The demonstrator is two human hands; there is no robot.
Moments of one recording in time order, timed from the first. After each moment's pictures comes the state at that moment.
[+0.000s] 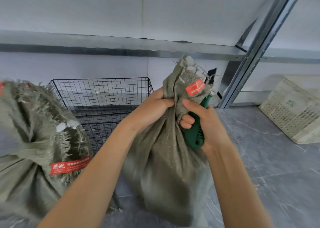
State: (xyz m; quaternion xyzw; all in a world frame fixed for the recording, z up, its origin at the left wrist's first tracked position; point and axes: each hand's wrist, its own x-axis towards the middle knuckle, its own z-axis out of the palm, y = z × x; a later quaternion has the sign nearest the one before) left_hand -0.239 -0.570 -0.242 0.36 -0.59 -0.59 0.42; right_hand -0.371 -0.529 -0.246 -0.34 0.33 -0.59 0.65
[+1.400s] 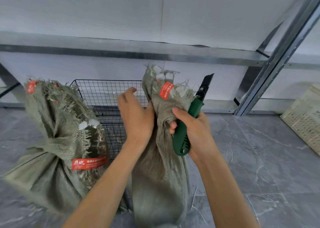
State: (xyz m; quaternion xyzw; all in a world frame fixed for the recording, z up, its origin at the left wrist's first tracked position) left_hand -0.196 -0.577 -0.289 0.66 -0.50 -0.13 0.55; right_hand -0.321 -0.531 -0.254 -0.39 0.40 -0.56 0.62
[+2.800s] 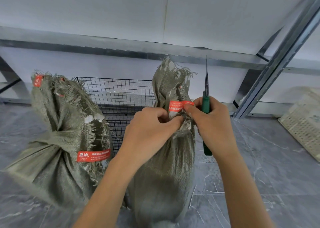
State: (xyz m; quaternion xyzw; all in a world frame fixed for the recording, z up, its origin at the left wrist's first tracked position) left_hand -0.200 -0.497 -0.245 0.60 -0.62 -0.29 0.41; right_hand -0.342 -0.517 -0.233 -0.58 0.54 -0.51 0.34
